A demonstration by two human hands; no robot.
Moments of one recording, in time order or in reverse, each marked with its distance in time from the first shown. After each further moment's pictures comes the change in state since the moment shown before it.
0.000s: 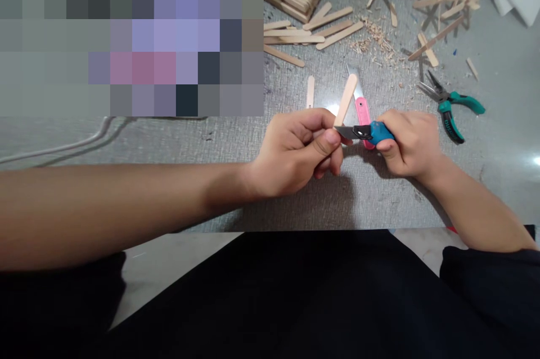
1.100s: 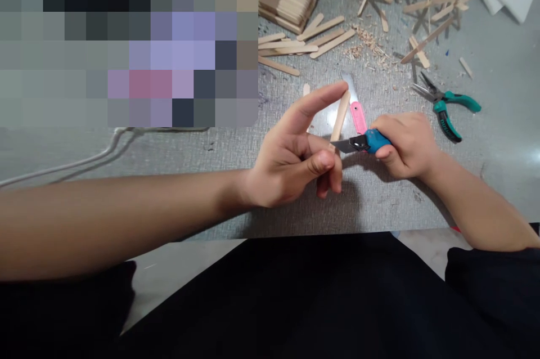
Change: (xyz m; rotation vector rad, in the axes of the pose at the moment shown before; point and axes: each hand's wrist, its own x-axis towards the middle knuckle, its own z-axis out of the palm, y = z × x) left_hand -0.009 0.002 -0.011 -0.067 -0.200 0.014; right_hand 0.003 0.005 -0.003 0.172 -0.051 -0.091
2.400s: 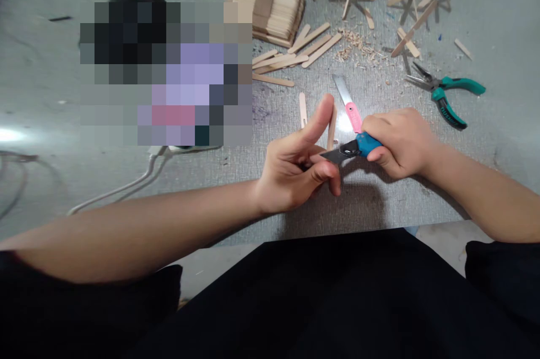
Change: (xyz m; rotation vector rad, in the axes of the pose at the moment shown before) left_hand 0.004 -0.015 -0.006 0.190 -0.091 0.287; right_hand -0.004 -0.005 0.005 0.018 -0.148 0.086
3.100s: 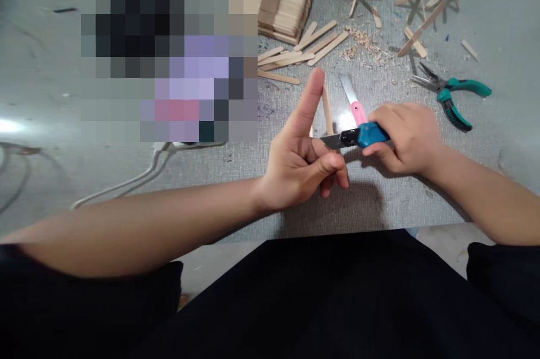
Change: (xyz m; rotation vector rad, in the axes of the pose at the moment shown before) left_hand -0.002 -0.001 0.001 -0.104 0.117 -0.174; right_hand 0.002 -0.003 0.009 -0.158 0.255 -0.023
